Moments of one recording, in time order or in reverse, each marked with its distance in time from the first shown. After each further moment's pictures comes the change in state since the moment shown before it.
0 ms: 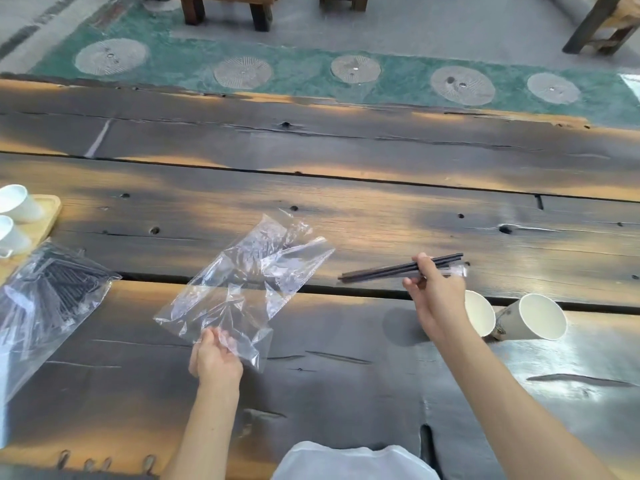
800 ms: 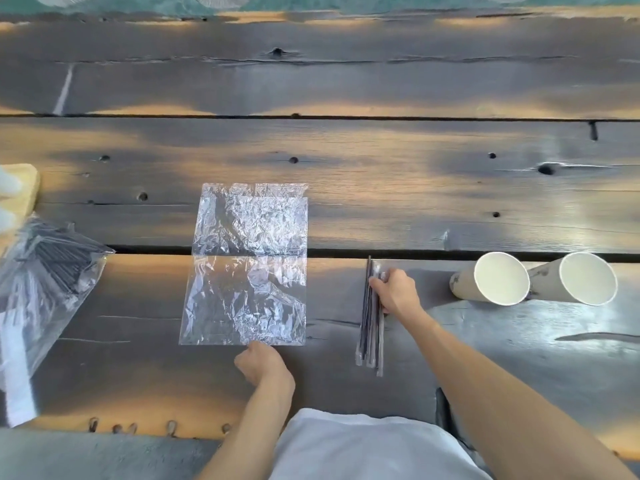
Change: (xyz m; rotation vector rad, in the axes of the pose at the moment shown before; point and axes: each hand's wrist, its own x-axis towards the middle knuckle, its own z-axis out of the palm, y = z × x) left_hand -0.025 -0.081 -0.030 0.750 0.374 0.088; right_hand 0.050 0.130 -0.020 -1.294 -0.186 0.144
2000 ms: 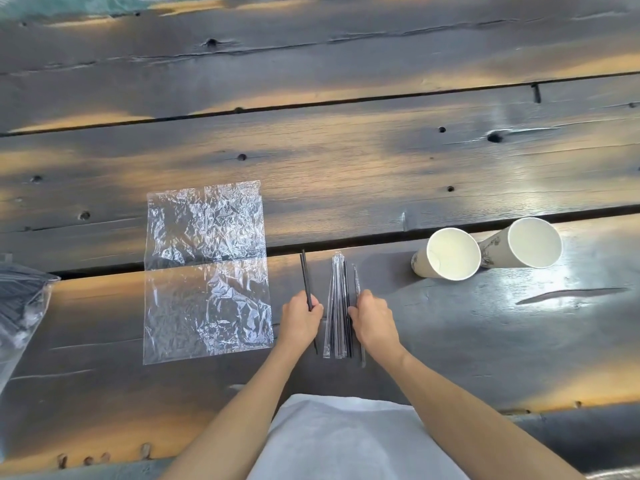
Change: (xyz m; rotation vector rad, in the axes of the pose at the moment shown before) left_hand -0.060 -0.019 0.081 1.051 -0.710 0.919; right_hand -0.050 0.052 0.008 -0.232 0.022 -0.048
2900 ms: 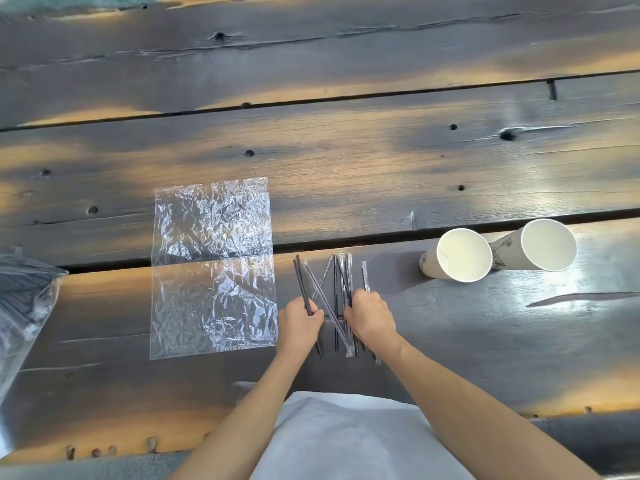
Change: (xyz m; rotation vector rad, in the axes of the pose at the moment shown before) left_hand -0.009 -0.011 -0.005 -0.078 0.063 -0.082; right_hand 0.013 -0.020 0.003 -0.152 -0.126 -0.010
